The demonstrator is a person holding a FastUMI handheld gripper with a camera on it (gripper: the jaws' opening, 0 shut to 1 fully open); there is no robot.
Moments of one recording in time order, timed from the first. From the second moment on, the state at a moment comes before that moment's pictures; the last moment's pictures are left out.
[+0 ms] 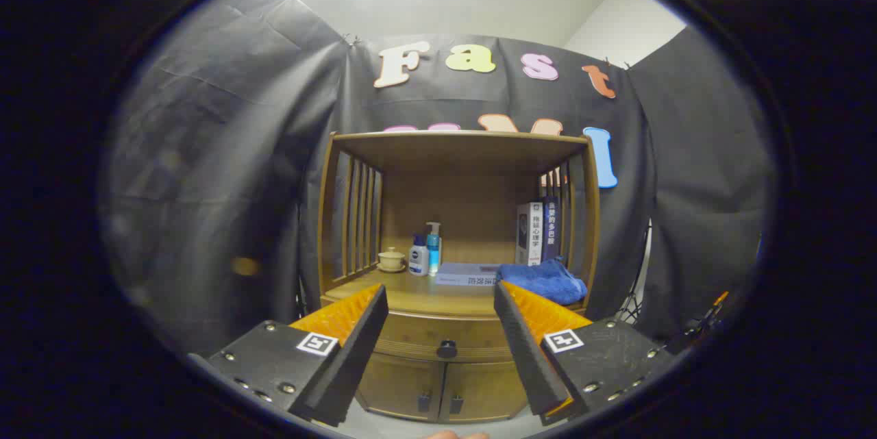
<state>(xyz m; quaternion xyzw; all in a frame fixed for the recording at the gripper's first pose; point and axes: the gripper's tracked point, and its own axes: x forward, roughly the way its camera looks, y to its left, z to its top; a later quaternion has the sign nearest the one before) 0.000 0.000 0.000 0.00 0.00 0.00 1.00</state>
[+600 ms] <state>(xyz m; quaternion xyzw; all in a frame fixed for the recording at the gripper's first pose) -0.005 0.004 0.018 -0.01 -0.02 0.00 1.00</state>
